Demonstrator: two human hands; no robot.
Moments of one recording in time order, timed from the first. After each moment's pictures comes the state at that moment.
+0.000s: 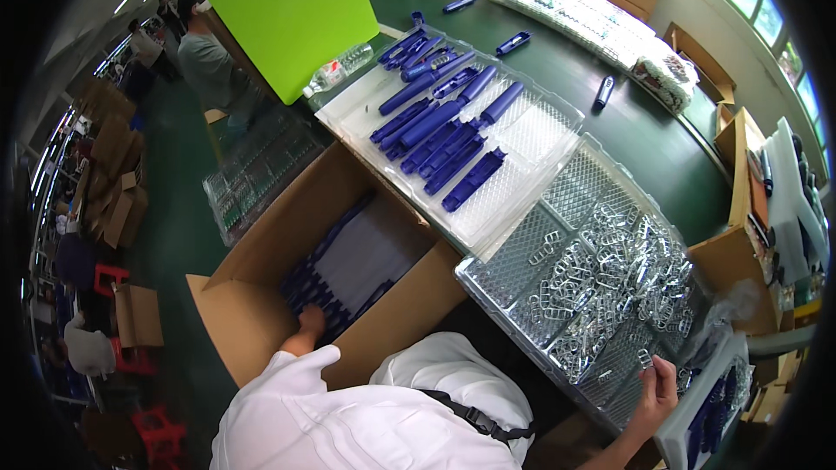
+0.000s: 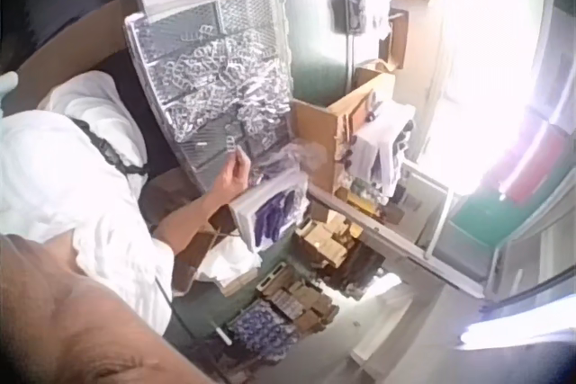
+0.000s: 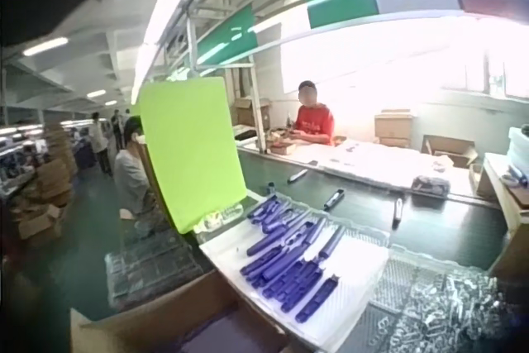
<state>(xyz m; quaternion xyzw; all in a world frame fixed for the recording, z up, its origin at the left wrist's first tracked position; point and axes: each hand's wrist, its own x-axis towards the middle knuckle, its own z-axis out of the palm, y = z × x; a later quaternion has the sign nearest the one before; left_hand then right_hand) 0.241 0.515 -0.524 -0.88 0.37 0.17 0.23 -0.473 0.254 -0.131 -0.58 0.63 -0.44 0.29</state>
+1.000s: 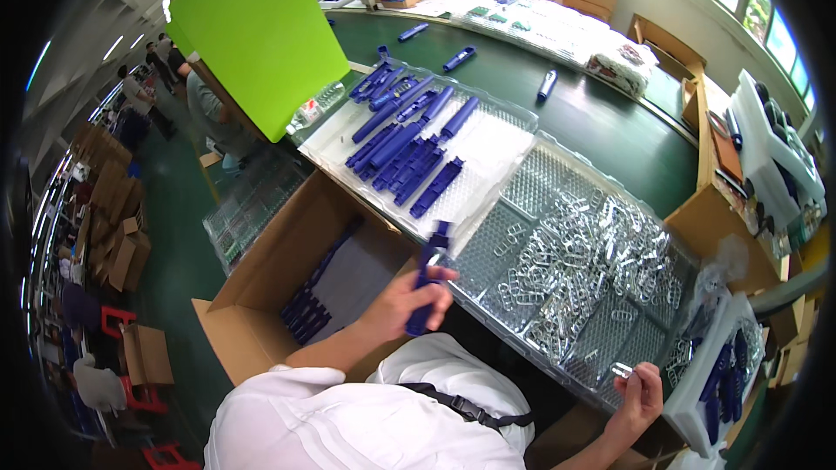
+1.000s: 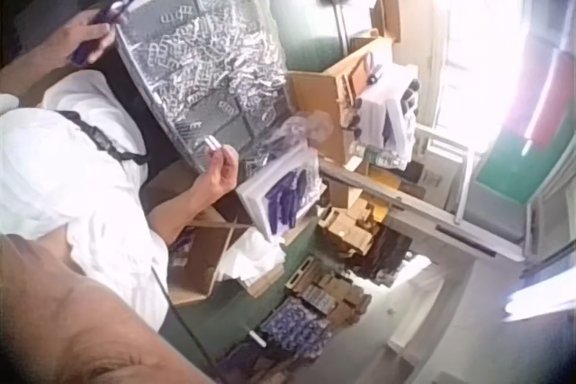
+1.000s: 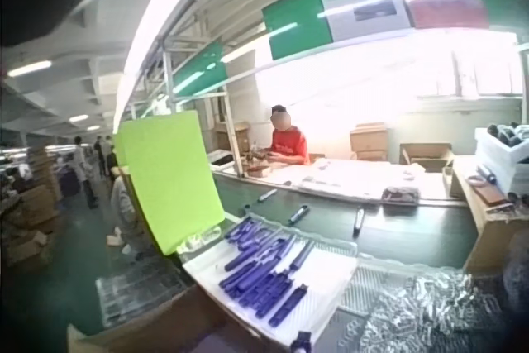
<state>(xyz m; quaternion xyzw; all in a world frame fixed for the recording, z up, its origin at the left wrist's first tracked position) -0.042 0.284 -0.150 -0.32 0.28 0.74 -0.51 -0.487 0.326 -0.133 -0.46 0.57 -0.60 0.33</state>
